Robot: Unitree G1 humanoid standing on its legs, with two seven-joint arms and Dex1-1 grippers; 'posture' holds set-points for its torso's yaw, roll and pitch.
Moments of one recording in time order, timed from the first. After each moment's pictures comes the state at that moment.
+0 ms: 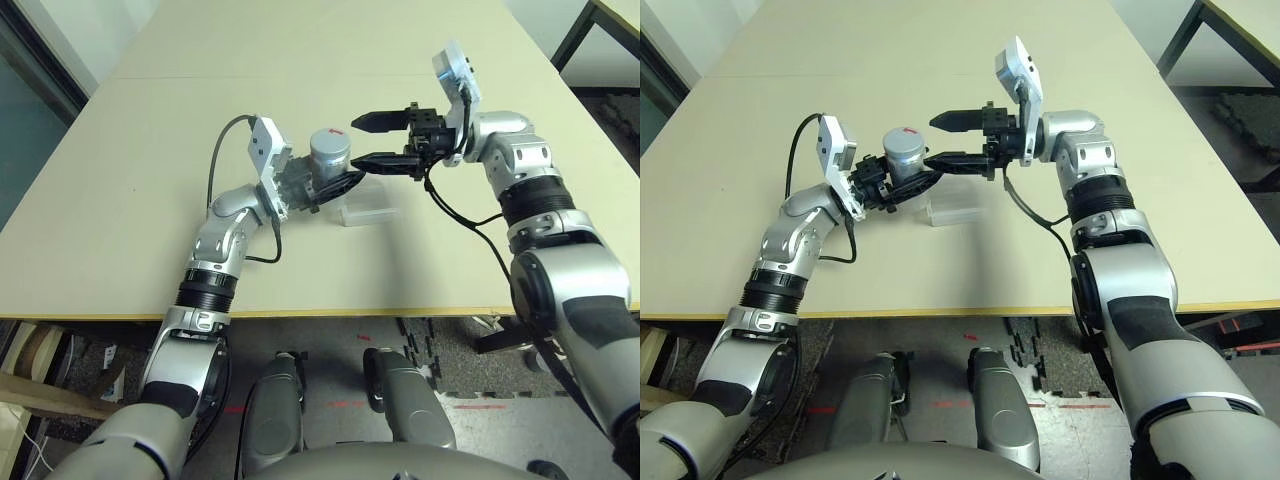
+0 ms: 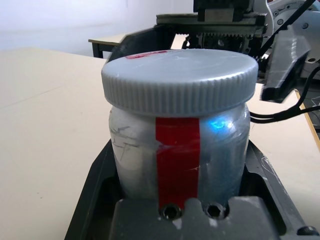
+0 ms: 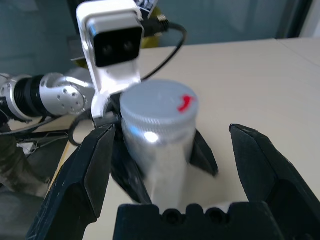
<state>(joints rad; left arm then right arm) -0.65 0.24 -0.03 0.34 -0.38 0.12 -0.98 -1.12 -0.30 0.01 0.84 0.26 0.14 1.48</state>
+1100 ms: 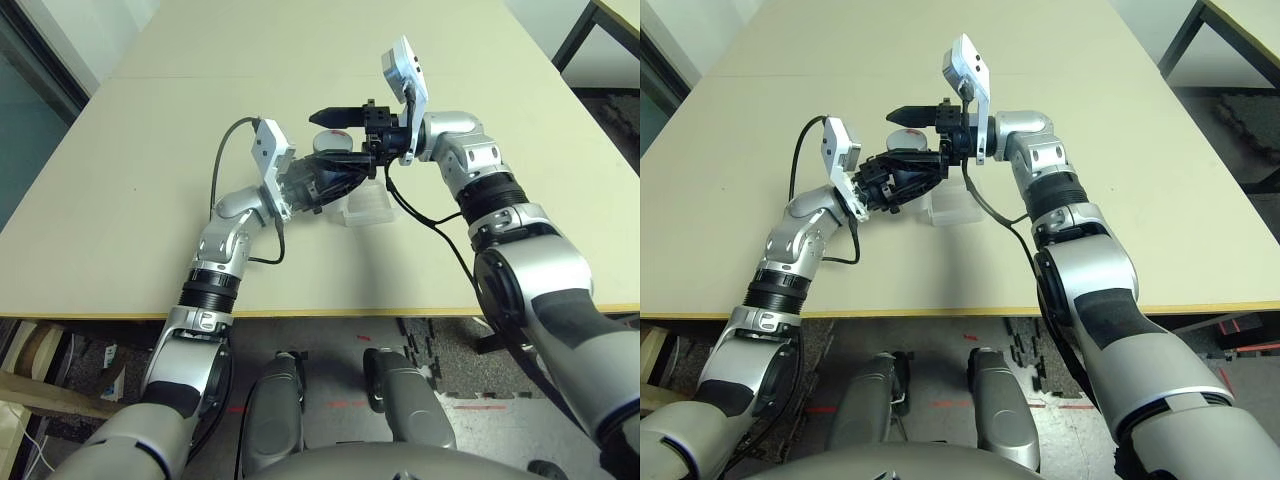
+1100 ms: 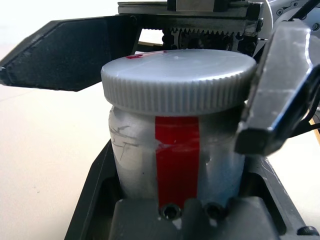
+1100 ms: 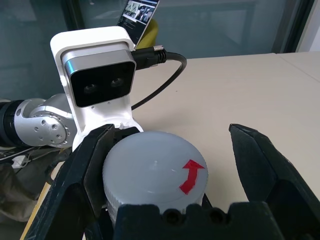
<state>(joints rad) -0.65 0.23 -0.04 0.35 -0.38 0.13 -0.96 -1.20 -0.19 0.02 0.98 0.24 0.05 1.37</state>
